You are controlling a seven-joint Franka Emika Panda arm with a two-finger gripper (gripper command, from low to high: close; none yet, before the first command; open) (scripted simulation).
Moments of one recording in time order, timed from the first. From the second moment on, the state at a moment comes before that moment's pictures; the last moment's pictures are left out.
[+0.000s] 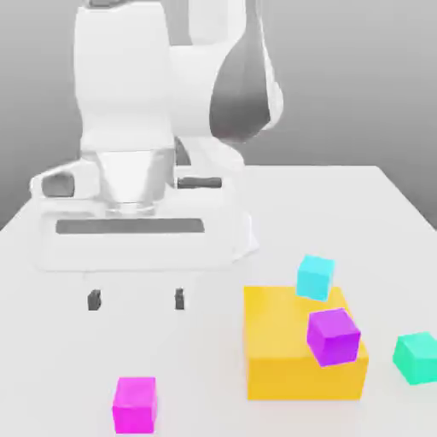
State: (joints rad) arm -0.03 0.06 -0.17 -2.45 0.09 2.64 0.51
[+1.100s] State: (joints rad) arm 0.15 -0.14 -0.02 -2.67 0.07 2.53 0.27
